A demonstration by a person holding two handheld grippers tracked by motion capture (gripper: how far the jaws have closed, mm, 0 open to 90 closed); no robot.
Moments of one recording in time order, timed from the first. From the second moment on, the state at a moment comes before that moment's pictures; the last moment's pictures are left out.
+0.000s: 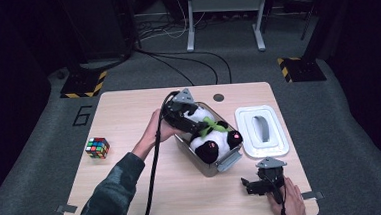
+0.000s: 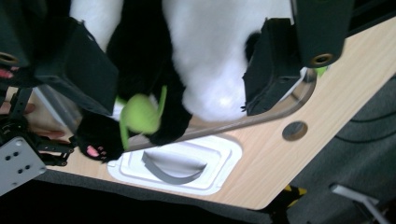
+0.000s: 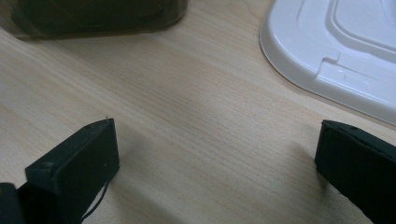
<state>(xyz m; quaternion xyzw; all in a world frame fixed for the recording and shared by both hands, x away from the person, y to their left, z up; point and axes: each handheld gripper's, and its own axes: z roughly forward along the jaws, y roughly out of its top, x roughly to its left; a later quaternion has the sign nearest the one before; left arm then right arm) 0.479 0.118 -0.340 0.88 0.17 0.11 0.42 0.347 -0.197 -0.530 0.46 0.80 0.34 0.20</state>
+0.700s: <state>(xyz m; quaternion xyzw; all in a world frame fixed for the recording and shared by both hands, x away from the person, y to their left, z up) 0.484 0.128 -0.379 0.90 0.23 0.10 0.36 0.347 -0.198 -0.530 0.46 0.80 0.33 0.20</state>
